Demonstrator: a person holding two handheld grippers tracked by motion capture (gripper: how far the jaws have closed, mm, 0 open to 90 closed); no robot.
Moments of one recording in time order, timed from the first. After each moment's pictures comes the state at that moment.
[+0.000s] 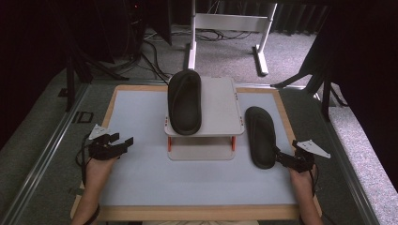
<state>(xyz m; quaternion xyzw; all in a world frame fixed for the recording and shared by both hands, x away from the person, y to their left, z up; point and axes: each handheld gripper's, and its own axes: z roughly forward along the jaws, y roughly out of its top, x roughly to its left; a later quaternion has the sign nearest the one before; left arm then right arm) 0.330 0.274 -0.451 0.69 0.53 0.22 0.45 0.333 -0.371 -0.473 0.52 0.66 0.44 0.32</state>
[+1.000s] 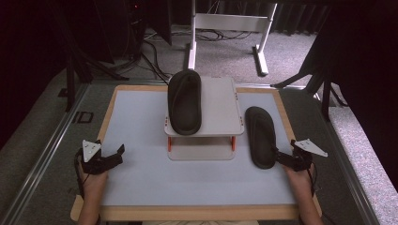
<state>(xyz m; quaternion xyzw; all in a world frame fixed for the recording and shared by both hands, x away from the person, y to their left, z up) 0.298 0.284 -0.487 0.63 0.53 0.35 0.45 0.338 -0.367 -0.475 0.52 0.66 0.43 0.32</state>
